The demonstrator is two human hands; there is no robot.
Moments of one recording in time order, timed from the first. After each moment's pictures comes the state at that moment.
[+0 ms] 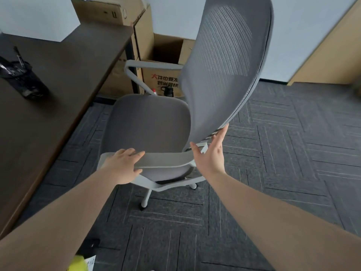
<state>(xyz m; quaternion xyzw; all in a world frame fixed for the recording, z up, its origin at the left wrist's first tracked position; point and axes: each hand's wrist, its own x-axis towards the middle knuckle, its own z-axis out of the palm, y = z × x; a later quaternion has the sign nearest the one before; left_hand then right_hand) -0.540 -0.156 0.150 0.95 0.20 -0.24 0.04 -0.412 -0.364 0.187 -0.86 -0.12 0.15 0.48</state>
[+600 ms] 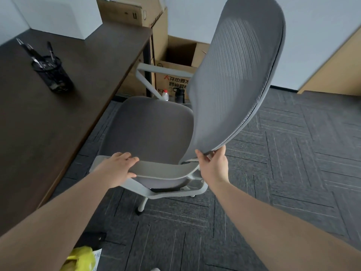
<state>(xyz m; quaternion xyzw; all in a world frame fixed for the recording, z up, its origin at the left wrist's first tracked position) -0.604 -0.112 0.147 0.95 0.18 -0.26 0.04 -0.449 -0.337 0.176 -0.86 -0.07 0.18 0.48</state>
